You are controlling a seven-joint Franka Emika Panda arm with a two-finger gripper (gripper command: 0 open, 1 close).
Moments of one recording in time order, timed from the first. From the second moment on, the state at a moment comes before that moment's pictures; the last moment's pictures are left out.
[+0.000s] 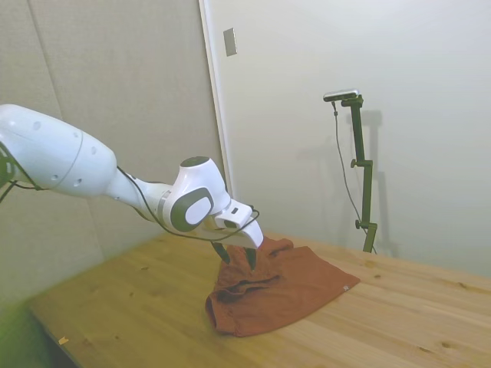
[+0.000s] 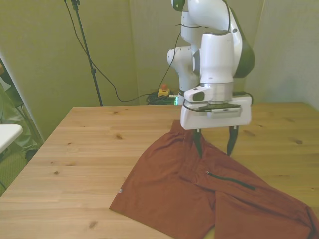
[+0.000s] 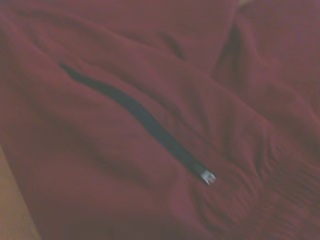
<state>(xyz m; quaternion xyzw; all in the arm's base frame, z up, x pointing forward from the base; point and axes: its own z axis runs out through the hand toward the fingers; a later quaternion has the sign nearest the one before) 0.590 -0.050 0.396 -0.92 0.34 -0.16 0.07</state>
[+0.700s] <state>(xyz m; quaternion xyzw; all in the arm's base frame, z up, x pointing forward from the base) 0.583 -0.151 0.408 -0.91 0.35 -0.18 0.12</state>
